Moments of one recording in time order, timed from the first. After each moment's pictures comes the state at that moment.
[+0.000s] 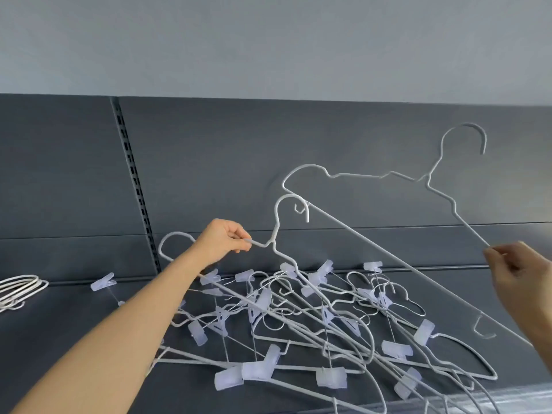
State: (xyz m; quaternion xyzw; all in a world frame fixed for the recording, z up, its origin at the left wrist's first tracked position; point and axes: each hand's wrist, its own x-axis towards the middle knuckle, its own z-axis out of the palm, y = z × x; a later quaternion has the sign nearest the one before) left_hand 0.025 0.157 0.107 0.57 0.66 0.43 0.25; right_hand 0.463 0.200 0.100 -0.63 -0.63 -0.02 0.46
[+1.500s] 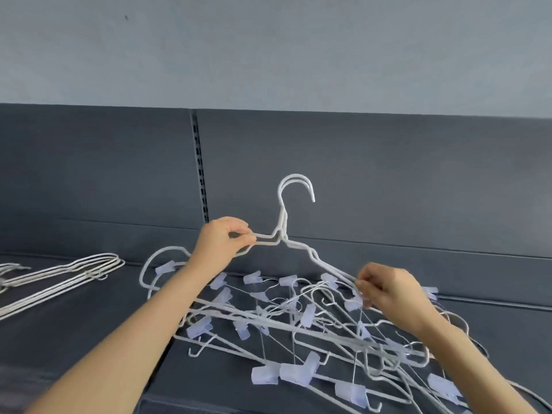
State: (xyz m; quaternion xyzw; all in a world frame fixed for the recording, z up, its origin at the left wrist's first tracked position) left_hand 0.014 0.068 0.135 0.49 0.73 0.48 0.04; right_hand 0.278 0.175 0.105 -0.39 -0.87 0.18 0.23
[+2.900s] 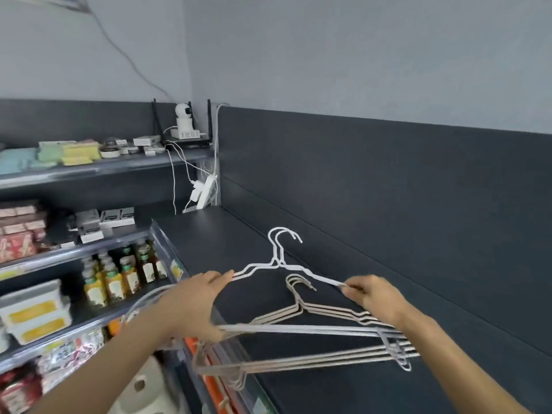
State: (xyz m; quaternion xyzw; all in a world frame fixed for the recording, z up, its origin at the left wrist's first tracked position) left_hand -0.446 -0.331 0.087 0.29 0.96 -0.03 0.03; right_hand -0.390 -0.013 0.088 -0.03 -0.97 0.25 0.01
